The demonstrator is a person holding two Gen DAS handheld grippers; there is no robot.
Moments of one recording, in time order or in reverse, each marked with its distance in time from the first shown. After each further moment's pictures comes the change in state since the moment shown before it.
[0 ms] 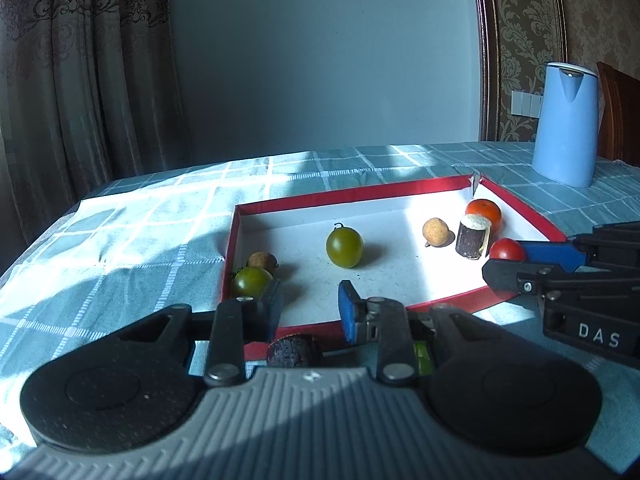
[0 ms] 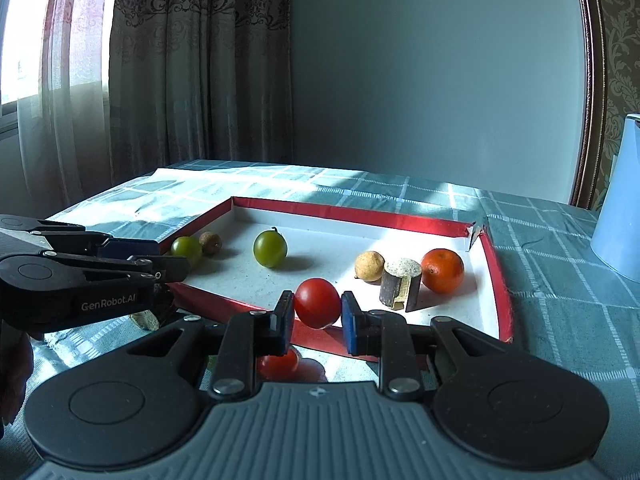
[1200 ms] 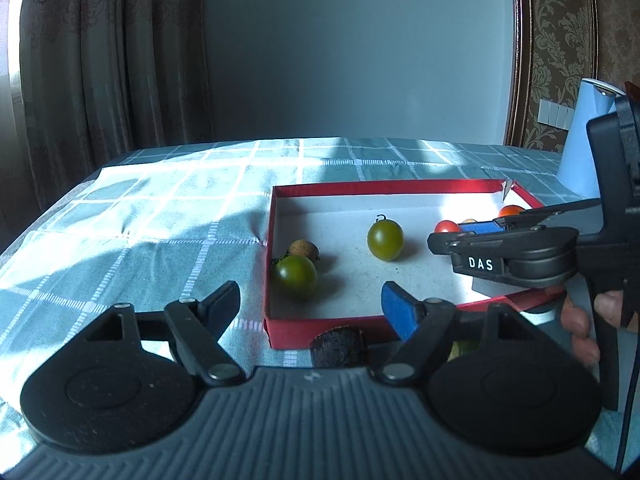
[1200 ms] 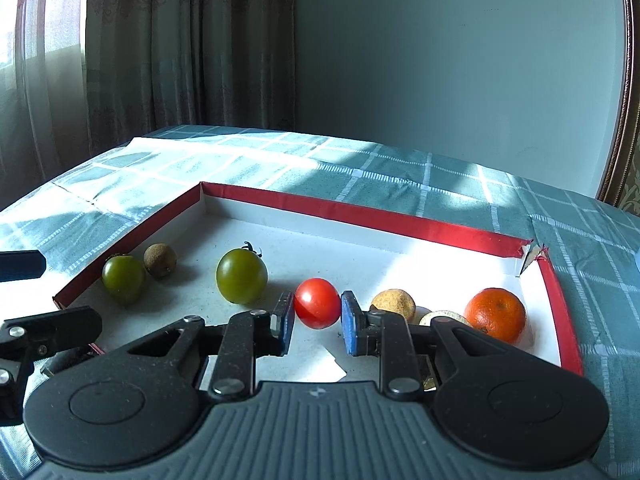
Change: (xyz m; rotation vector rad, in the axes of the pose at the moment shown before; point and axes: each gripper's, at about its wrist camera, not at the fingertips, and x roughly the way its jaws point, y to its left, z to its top) left arm -0.002 0.032 -0.004 -0.103 0.059 0.029; right arm 0.103 -0.001 0.032 -0.033 0.137 0.017
